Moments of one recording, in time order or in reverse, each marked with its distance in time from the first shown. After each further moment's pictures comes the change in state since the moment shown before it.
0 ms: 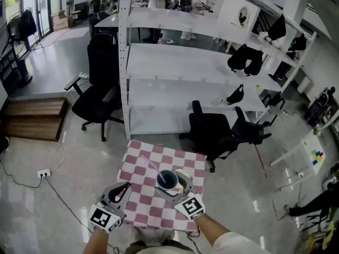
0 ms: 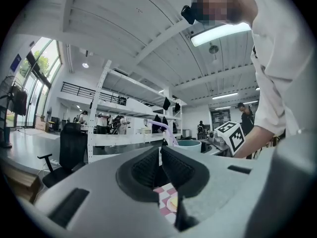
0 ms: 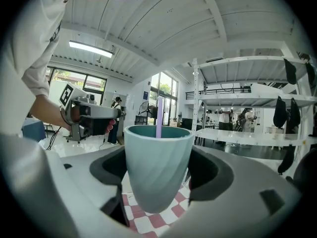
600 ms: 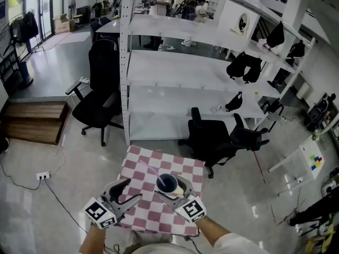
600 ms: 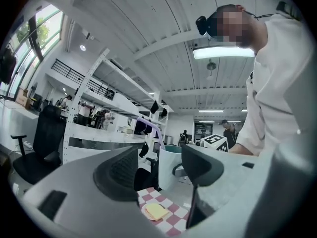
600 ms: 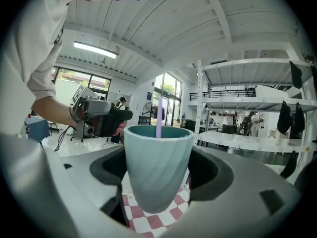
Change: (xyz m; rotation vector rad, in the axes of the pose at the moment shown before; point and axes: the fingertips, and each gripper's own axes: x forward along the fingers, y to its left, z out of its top) left arm 0.015 -0.013 0.019 -0.152 -0.037 -0.225; right arm -0.003 -0.003 0.018 -0.026 -0.009 0.035
